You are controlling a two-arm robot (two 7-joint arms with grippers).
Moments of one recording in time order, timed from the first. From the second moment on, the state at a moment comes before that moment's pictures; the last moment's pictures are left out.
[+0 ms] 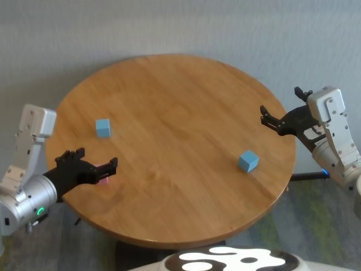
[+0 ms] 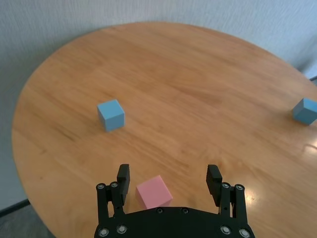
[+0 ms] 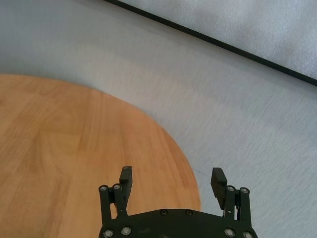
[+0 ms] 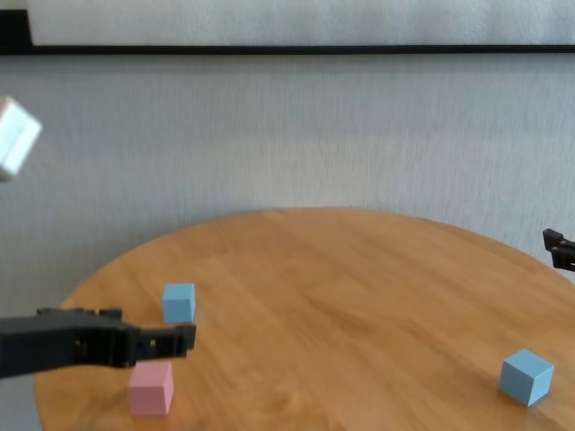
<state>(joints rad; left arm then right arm) -0.07 0.56 0.37 -1.67 -0.57 0.35 -0.15 0.20 0.60 -0.45 -1.41 0.25 -0.12 -0.03</state>
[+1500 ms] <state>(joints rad) -0.06 0.44 0.35 -1.61 -0.49 0.44 -0.08 0.20 0.60 -0.45 -1.41 0.25 -0.12 -0.03</state>
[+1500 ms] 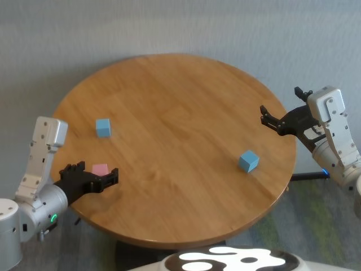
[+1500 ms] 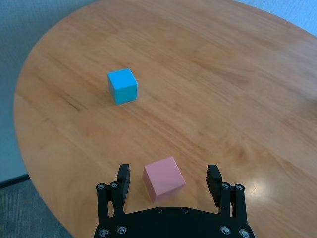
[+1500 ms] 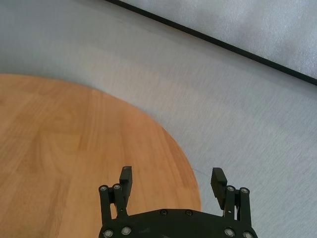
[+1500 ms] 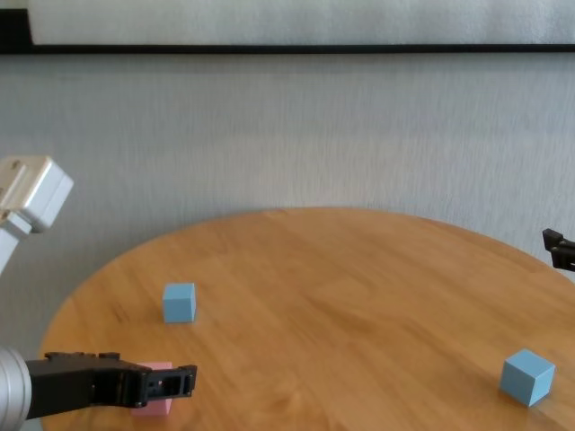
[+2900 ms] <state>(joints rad) -0.10 0.38 0.35 -1.53 -0.40 0.42 -0.09 0.20 0.60 -0.45 -1.41 0.25 -0.12 -0.03</state>
